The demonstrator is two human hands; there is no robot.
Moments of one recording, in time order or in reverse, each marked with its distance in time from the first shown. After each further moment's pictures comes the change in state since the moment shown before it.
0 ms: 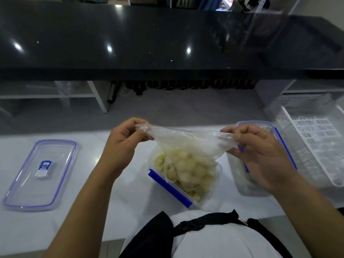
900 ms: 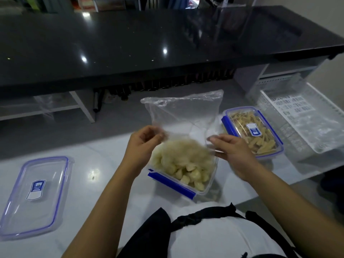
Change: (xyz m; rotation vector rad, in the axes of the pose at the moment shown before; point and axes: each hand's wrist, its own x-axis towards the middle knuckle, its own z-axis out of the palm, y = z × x) left_hand 0.016 -0.036 0.034 -0.051 -0.151 -0.111; right_hand 0.008 0.083 -0.010 -0.067 0.251 0.152
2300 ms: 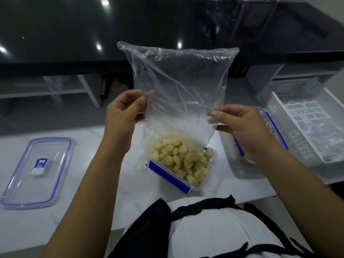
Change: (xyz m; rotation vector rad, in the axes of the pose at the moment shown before) left_hand -0.004 0.052 -0.014 -0.203 0.259 0.106; right_hand -0.010 -0.079 0.017 -0.184 -0.077 -0.257
